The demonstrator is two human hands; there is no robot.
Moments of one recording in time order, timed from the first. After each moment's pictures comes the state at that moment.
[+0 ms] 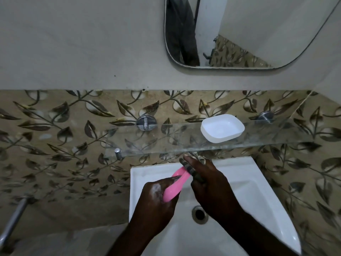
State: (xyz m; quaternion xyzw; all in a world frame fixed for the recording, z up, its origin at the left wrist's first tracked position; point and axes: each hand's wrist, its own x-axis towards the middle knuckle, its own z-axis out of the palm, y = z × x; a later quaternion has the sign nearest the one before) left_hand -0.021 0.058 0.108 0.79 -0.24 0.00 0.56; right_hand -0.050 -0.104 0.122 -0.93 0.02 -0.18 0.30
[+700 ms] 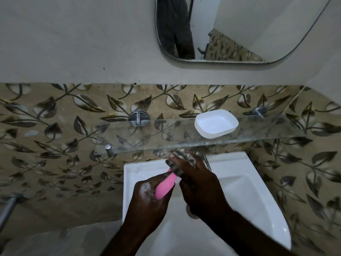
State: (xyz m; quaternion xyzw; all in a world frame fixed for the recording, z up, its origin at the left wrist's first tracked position) left_hand -0.025 0.054 0.096 0.75 -0.19 0.00 0.63; right_hand -0.056 -0.091 0.124 -0.94 -0.01 -0.20 0.26
